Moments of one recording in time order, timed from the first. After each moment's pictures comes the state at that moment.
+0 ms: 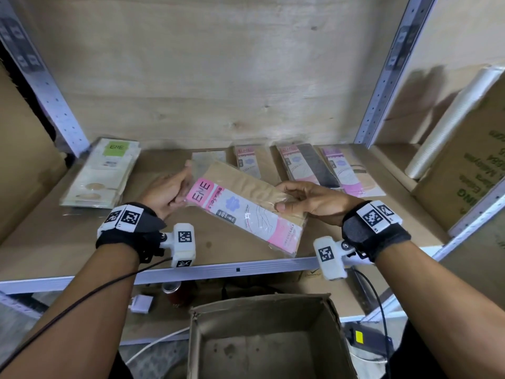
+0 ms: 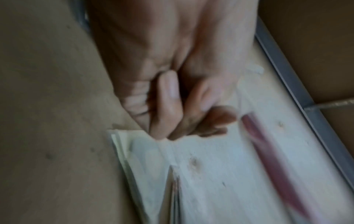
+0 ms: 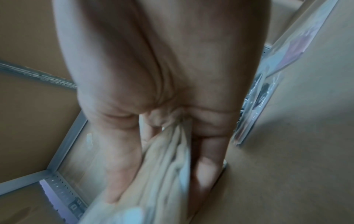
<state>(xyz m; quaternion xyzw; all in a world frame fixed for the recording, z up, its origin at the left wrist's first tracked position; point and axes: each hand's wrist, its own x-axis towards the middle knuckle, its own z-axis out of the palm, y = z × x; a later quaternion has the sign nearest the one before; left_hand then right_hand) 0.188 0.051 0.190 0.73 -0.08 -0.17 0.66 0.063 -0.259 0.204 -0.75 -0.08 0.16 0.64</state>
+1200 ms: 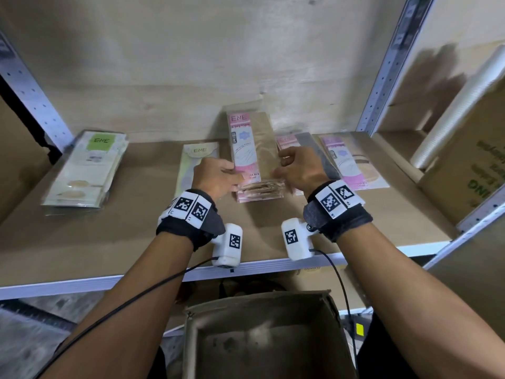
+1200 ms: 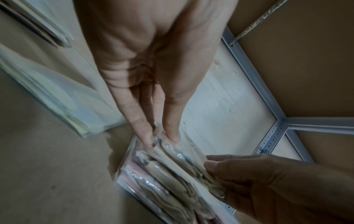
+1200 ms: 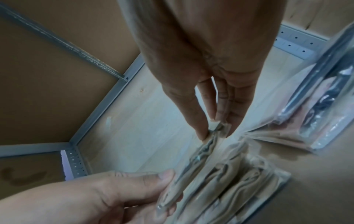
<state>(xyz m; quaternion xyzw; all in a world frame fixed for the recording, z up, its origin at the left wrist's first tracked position) 0.183 -0.058 0.183 0.82 -0.08 -0.07 0.57 0.126 -0.245 0.203 -0.85 0.19 -0.12 0.47</state>
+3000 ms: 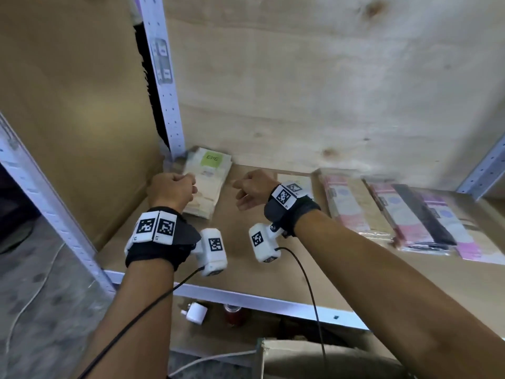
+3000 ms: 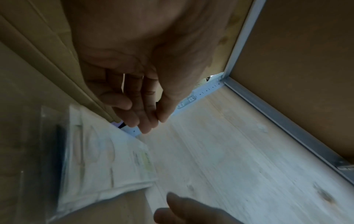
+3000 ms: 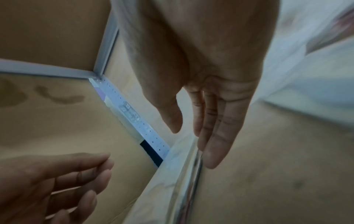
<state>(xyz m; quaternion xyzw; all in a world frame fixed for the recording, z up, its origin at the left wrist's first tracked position) 0.229 0.211 0.214 0.78 0.17 0.09 0.60 0.256 0.025 0.219 -0.81 0.06 0.15 0.56</state>
